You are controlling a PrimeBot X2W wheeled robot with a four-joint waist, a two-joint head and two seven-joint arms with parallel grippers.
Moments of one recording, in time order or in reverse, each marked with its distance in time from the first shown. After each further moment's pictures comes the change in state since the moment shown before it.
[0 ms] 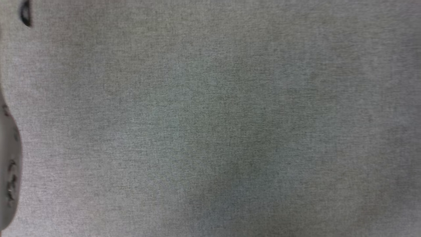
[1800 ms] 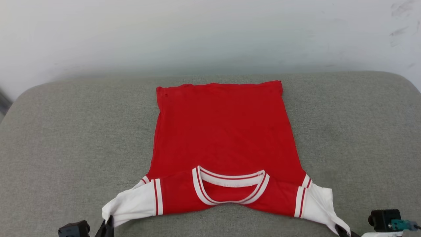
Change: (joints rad) left arm 1.735 0.012 -0.014 -0.600 -0.077 0.213 0.154; right arm 1.724 0.012 -0.045 -0.431 0.023 0.000 0.182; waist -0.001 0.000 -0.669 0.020
